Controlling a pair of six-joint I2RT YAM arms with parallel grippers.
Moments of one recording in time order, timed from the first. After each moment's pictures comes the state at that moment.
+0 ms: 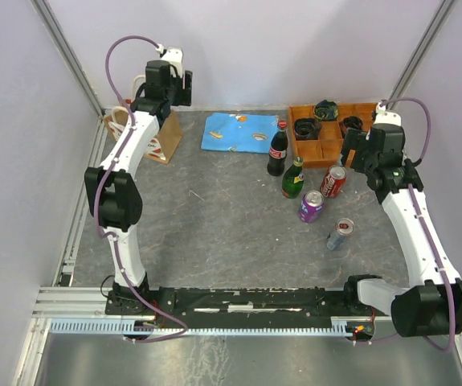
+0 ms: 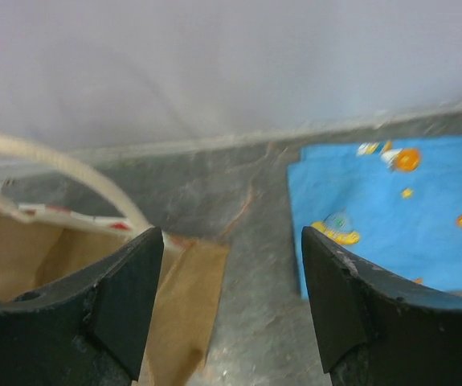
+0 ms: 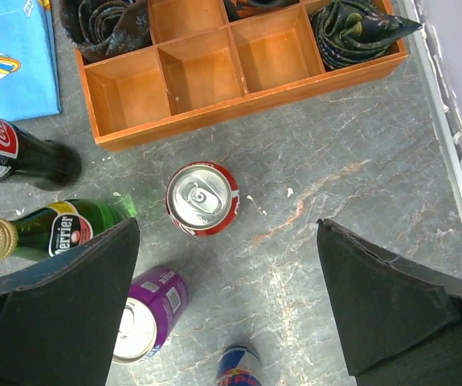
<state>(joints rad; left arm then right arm) -0.20 2.02 1.97 -0.29 -0.08 0.06 0.04 1.17 1.13 -0.55 0.21 0.20</state>
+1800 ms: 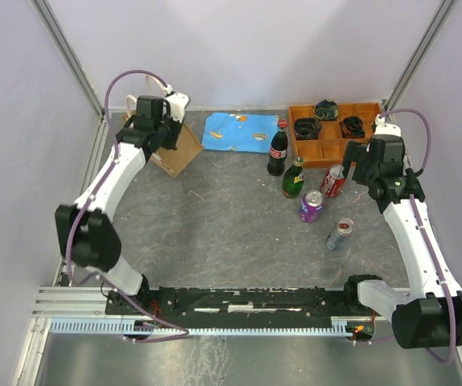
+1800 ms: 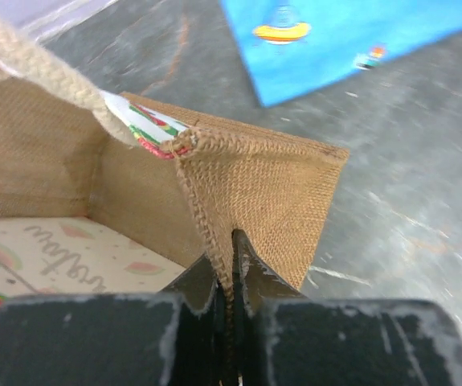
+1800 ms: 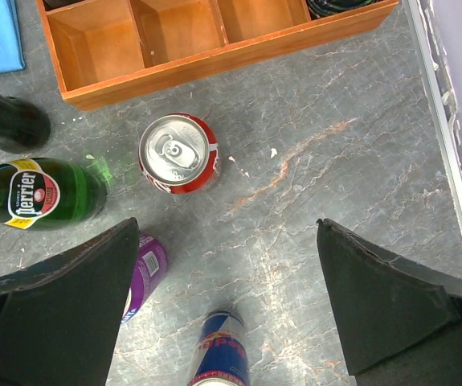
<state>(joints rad) -0.19 1.67 1.48 -0.47 0.06 0.25 0.04 1.08 1.06 -0.63 0.23 0.19</state>
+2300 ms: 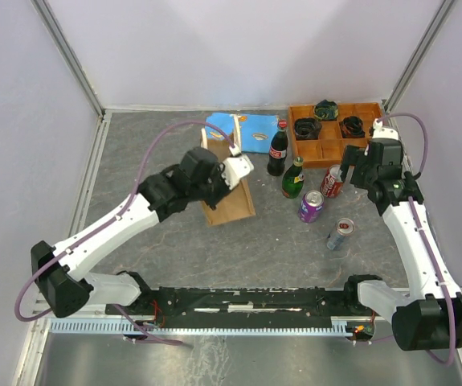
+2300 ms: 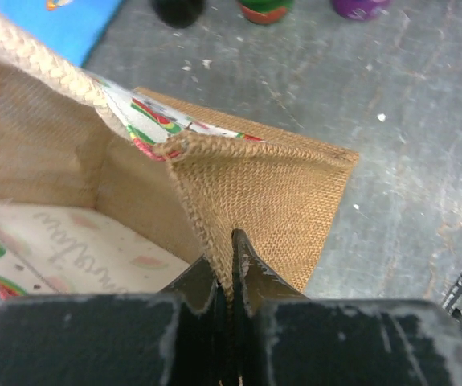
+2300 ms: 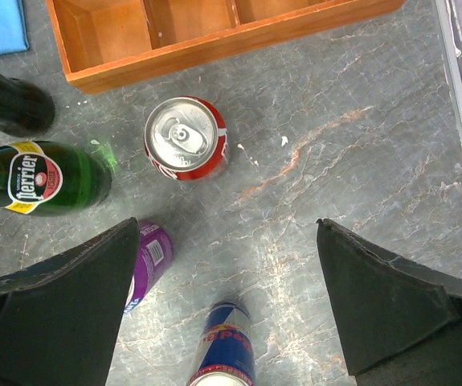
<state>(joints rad) -0.75 1.28 1.24 -0.63 0.08 0.32 0.04 1.08 1.03 -0.63 0.20 0.19</state>
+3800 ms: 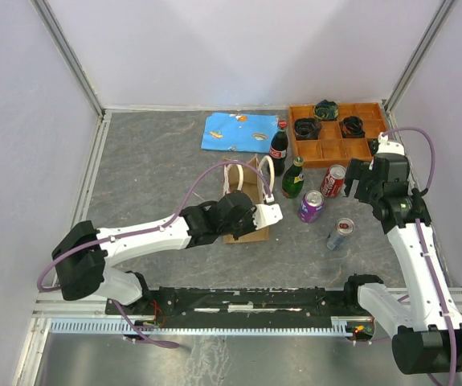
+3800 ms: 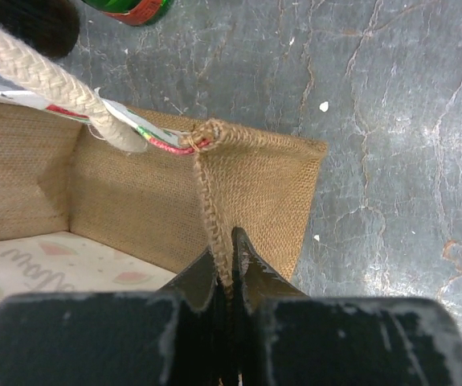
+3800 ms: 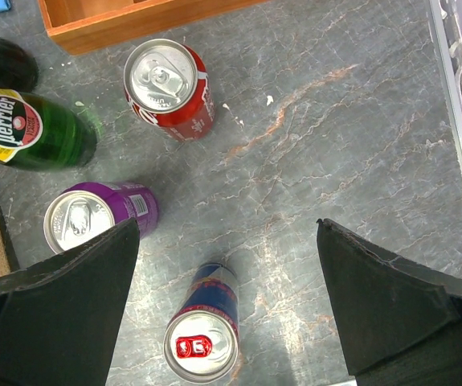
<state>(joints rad) -1.07 1.41 0.93 -0.22 -0.07 0.37 0.04 0.91 0.97 -0.74 0.20 0.20</state>
